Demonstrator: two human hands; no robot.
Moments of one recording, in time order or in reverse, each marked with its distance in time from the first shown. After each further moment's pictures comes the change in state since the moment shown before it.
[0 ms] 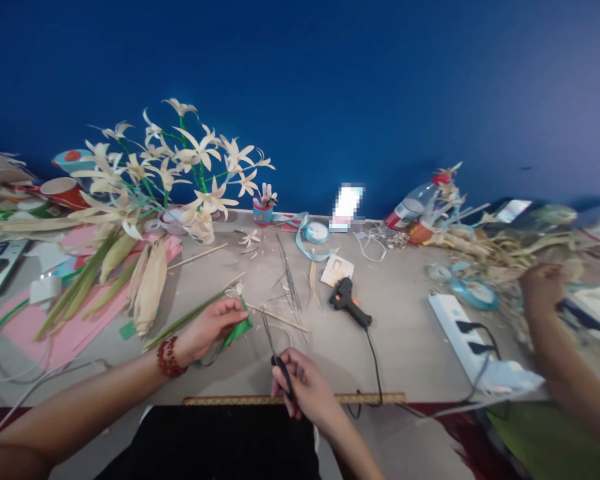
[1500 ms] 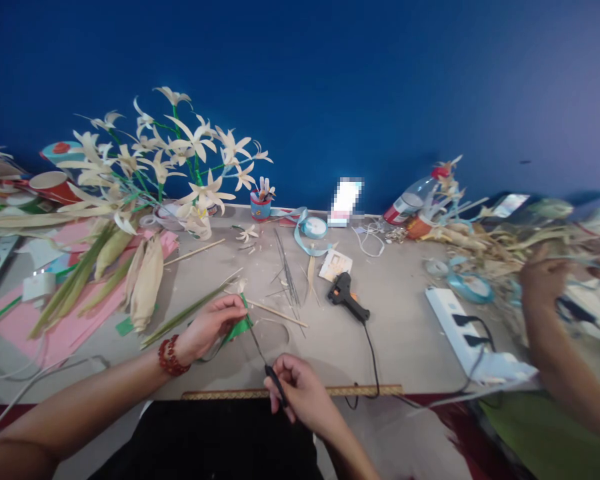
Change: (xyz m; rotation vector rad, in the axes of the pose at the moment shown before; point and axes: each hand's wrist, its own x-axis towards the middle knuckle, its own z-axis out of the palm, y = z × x) left_hand -0.001 -0.002 0.006 -0.053 -0.002 0.048; right_hand -0.003 0.013 0.006 -0.003 -0.018 0.071
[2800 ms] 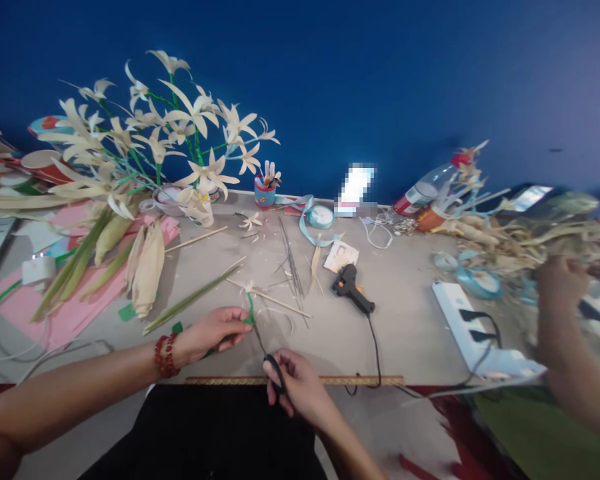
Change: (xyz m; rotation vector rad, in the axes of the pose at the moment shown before) left_hand -0.012 -0.019 -0.008 0.220 -0.190 -0.260; right_hand 0.001 0.002 0.008 0.023 -0.039 0.071
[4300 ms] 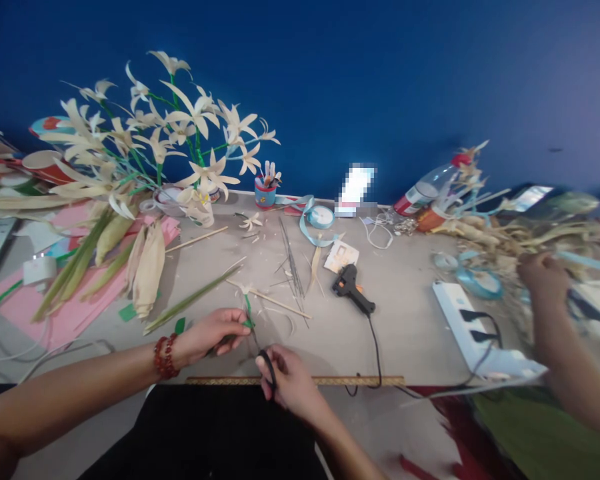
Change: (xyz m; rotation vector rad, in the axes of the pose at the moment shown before) left_hand -0.002 0.000 -0.001 -0.031 -0.006 -0.035; right_hand 0.014 0.006 0.007 -0.092 0.000 -0.096
